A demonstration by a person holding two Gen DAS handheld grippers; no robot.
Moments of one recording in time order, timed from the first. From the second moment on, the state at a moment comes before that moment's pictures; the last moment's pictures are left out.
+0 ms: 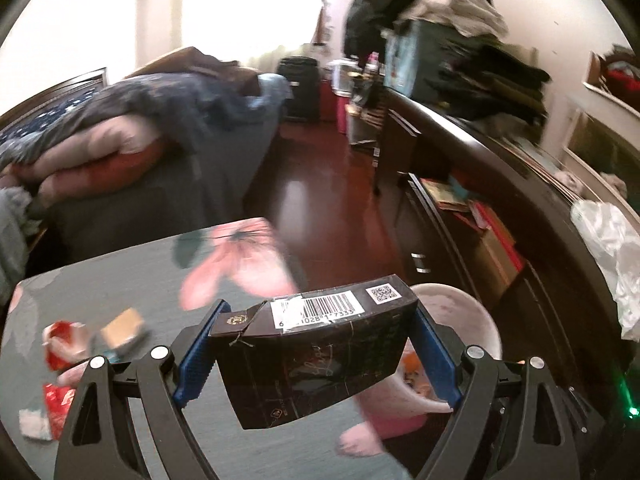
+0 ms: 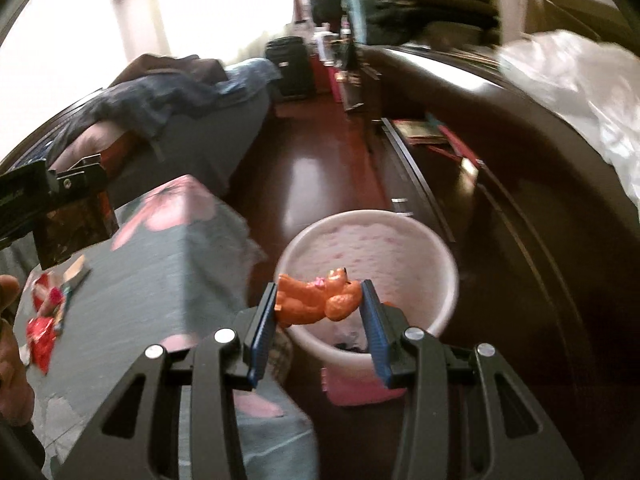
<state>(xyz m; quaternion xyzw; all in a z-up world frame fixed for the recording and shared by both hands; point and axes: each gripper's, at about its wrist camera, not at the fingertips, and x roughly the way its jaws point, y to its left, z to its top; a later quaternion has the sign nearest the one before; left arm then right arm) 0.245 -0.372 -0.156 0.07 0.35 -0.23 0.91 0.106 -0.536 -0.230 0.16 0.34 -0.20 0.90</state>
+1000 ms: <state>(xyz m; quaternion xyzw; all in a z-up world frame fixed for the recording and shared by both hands) 0.278 -0.523 -0.229 0.17 0.37 -0.29 0.87 0.145 -0.627 -0.302 0.17 0.37 -0.29 0.87</state>
